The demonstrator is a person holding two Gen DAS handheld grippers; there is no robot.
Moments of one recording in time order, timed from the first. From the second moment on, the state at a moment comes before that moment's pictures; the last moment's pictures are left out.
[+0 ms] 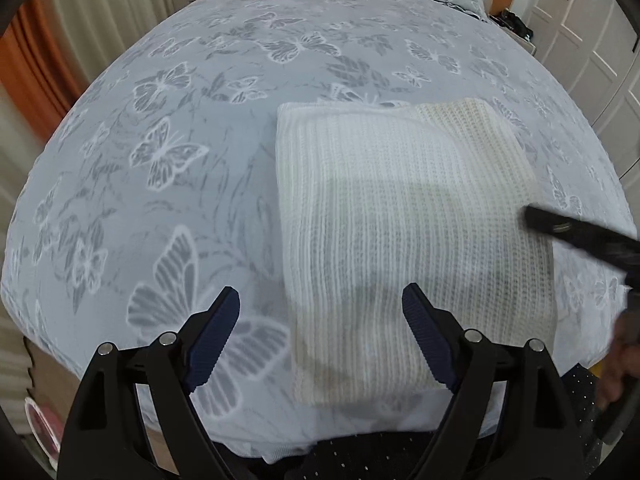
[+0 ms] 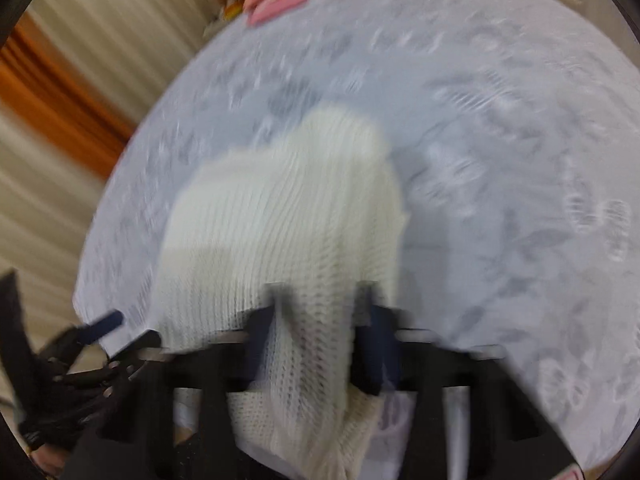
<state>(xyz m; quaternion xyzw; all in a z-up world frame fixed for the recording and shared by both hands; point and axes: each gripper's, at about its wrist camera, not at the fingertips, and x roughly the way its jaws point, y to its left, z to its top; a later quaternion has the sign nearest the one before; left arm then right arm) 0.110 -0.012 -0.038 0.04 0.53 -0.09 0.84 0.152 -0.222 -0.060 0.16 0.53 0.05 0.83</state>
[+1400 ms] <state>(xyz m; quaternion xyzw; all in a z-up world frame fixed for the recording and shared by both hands) -0.024 -0.013 -0.015 0.02 0.48 -0.05 0.88 -0.051 -0.183 -0.001 0.08 0.43 -0.09 0.90</state>
